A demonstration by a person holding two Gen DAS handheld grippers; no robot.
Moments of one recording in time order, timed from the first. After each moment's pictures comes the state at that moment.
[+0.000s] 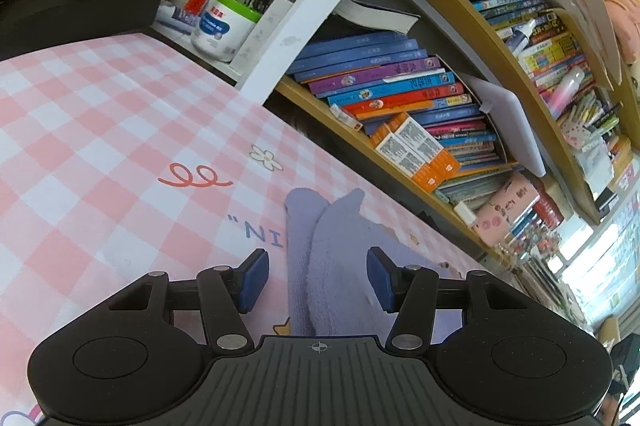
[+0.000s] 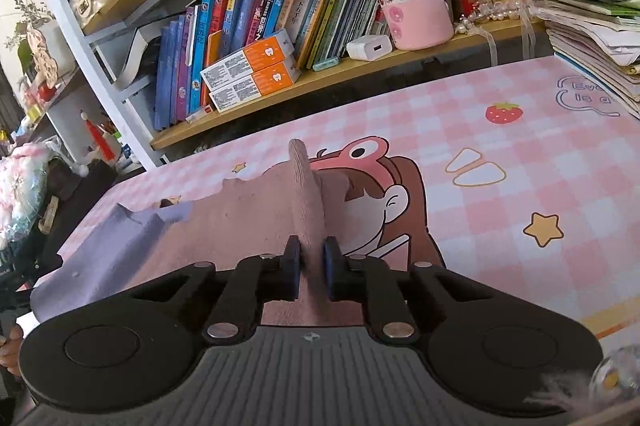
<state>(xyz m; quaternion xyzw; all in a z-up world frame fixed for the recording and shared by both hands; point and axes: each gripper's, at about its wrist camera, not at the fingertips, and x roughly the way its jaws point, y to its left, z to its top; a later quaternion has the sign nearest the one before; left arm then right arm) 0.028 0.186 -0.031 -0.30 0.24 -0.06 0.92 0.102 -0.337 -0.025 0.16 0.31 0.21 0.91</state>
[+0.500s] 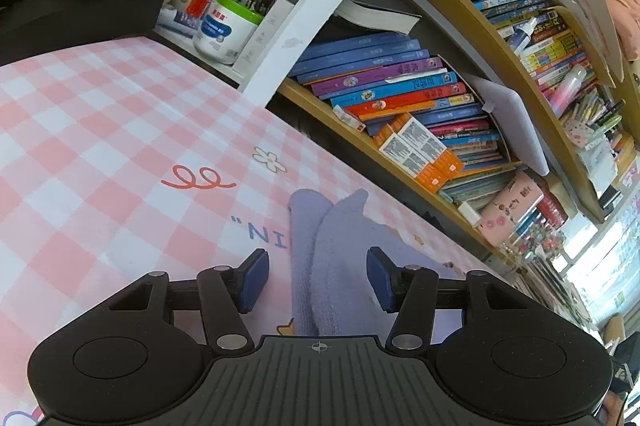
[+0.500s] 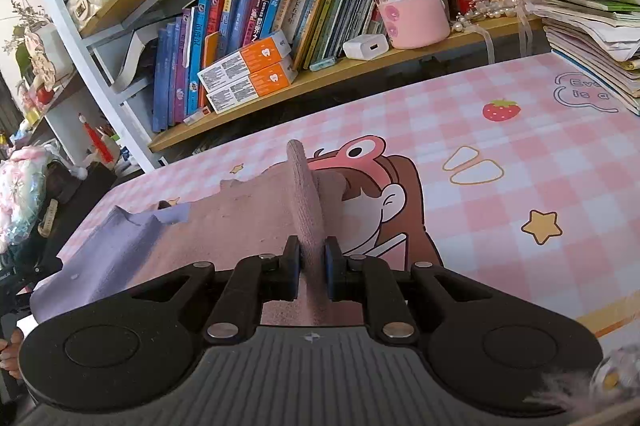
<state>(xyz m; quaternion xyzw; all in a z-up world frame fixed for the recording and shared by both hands) 0.027 0.186 -0.031 -0.30 0.24 -0.06 0.92 0.103 -0.339 -0.026 0.16 0.31 0.21 0.91</state>
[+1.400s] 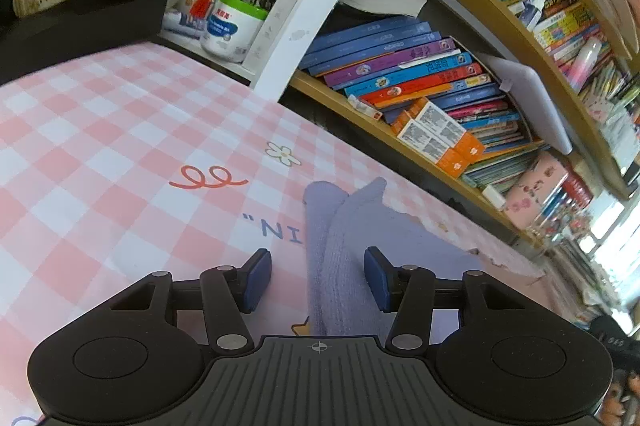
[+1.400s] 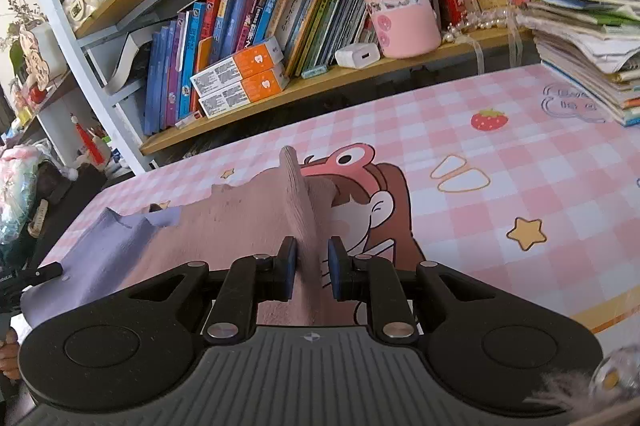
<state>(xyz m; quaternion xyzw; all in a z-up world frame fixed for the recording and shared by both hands) 0.033 0.173 -0.028 -0.25 0.26 -0.02 0.93 0.099 -0.340 -0.022 0.15 0.30 0.19 0.92</state>
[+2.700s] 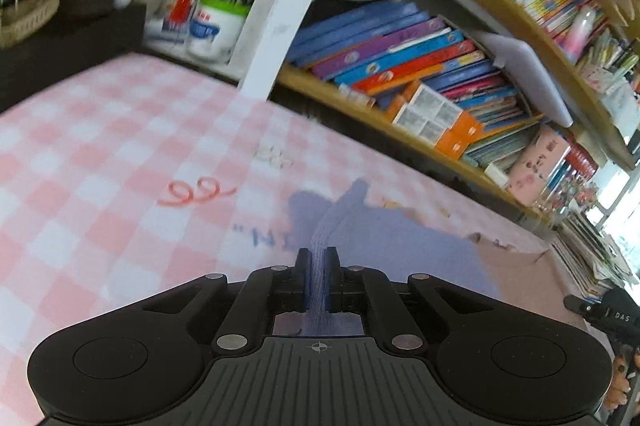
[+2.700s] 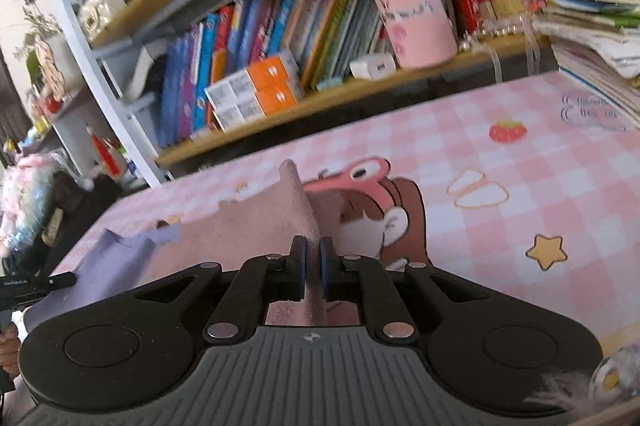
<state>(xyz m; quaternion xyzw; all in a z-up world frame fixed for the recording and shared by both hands) 0.046 0.169 -0.020 -0.22 0.28 -0.03 0.93 0.112 -0.342 -0.031 0.16 0.28 0.22 0.92</state>
